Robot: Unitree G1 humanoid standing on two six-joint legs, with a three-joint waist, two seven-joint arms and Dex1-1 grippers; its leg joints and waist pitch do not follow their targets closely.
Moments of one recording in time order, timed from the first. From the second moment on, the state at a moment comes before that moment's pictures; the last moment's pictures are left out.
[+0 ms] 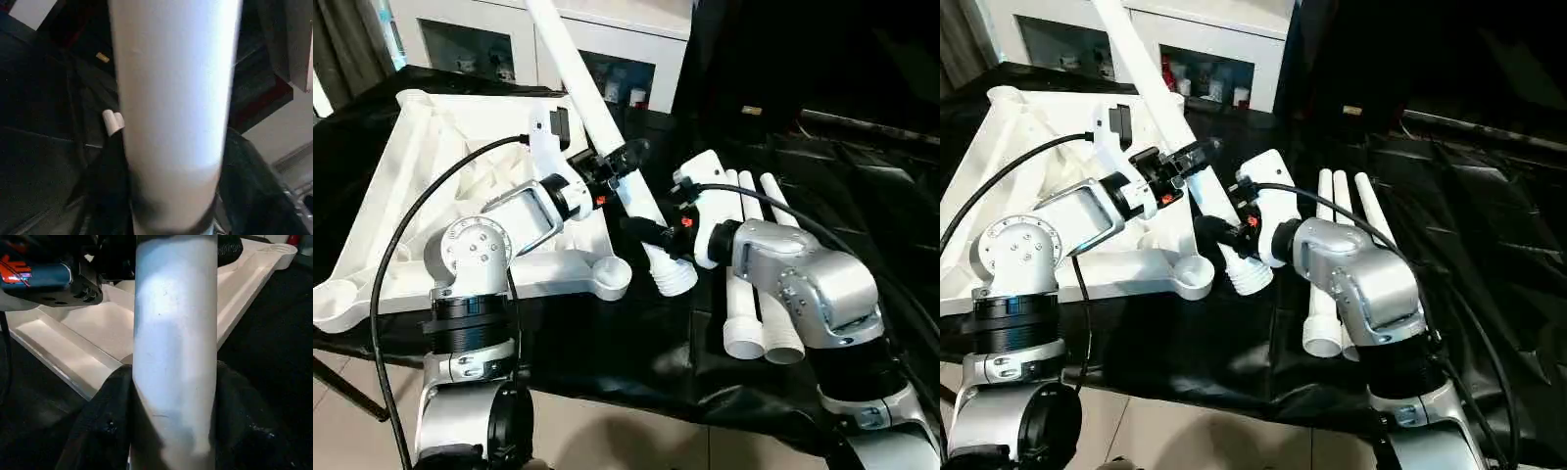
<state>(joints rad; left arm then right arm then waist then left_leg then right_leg) -0.74 0.03 0.31 0.10 -0.73 1.00 -0.21 -0.59 -0.23 0.17 -0.11 0.32 0.88 0.50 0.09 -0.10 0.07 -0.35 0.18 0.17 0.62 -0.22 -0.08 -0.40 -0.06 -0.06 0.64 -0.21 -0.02</state>
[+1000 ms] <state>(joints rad) -0.77 0.27 0.13 0.03 -0.85 1.07 -0.74 -0.56 -0.39 0.03 -0.15 0.68 1.11 0.87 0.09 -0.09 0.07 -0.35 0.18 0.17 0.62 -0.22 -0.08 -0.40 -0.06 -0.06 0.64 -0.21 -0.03</state>
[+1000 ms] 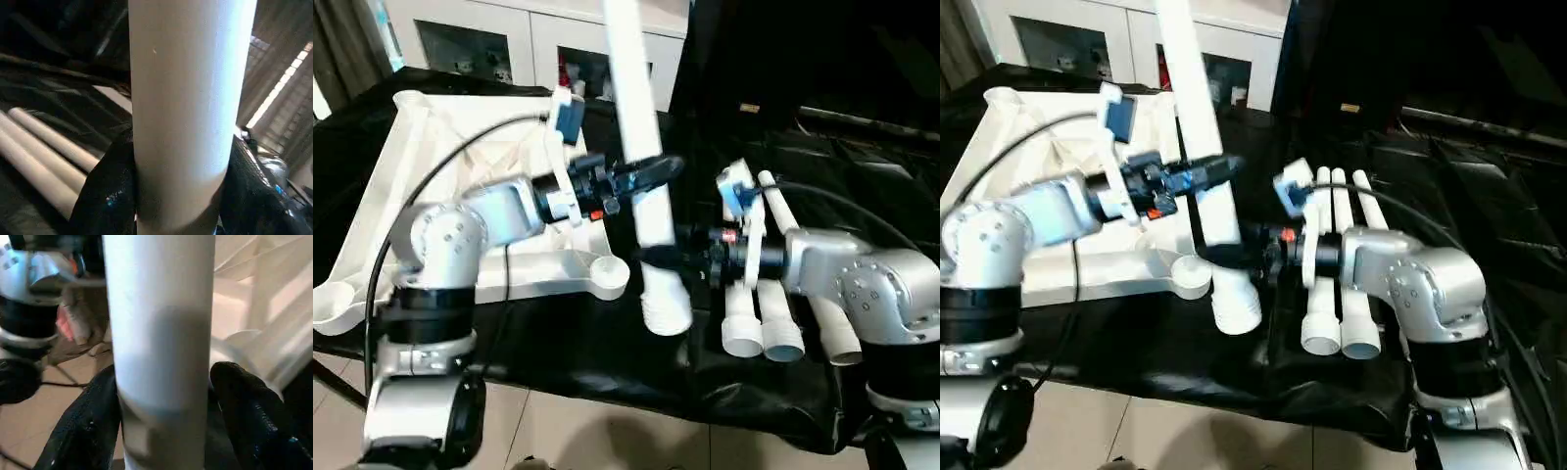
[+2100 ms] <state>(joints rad) -0.74 0.20 0.06 0.05 -0.69 0.97 -0.54 -0.55 -0.32 0.08 -0.09 0.60 1.07 0.68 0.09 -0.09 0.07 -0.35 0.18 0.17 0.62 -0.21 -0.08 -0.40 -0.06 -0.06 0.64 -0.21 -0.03</state>
